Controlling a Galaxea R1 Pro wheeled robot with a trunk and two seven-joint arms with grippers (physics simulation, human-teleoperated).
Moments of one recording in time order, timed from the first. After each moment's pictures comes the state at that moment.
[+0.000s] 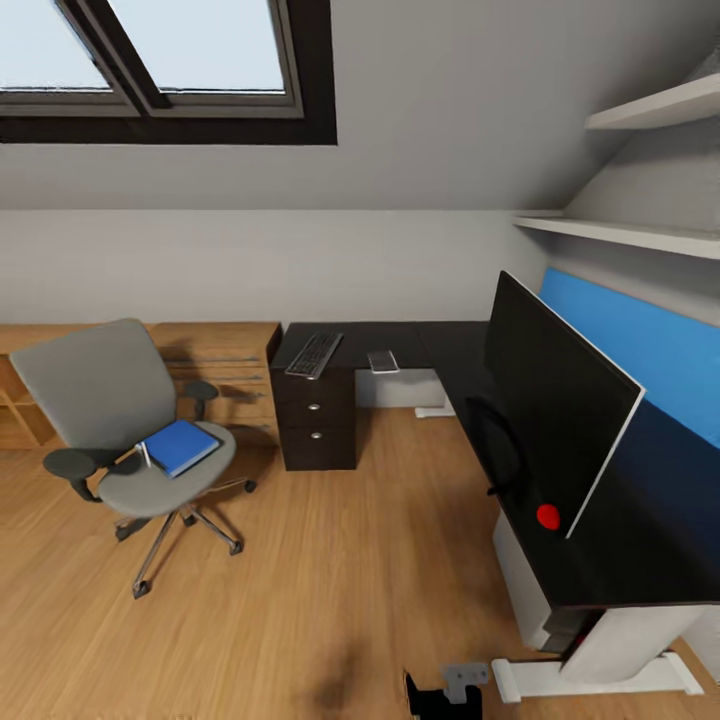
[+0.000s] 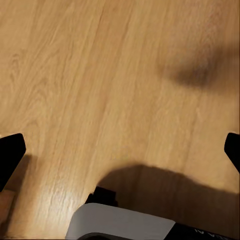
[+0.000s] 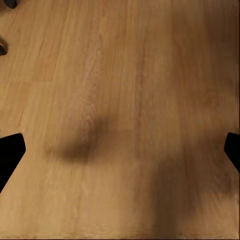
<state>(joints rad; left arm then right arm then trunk) -0.11 -0.01 -0.01 -0.19 0.28 -0.43 0.04 -0.44 0.12 -0.09 -0.02 0.12 -0.50 0.03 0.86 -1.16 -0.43</state>
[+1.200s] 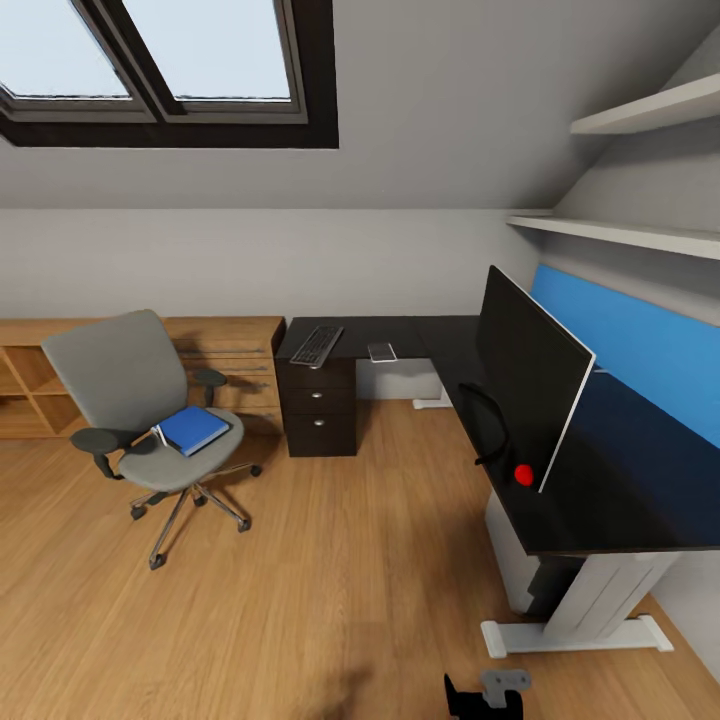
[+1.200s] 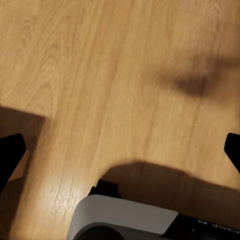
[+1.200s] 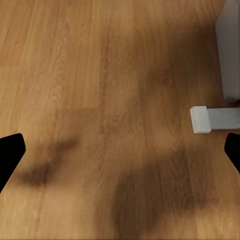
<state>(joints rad) -0.11 -0.01 -0.02 -0.15 0.27 -0.46 0.04 -0.44 0.03 -0.10 0.01 0.09 -0.56 0.03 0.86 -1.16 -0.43</state>
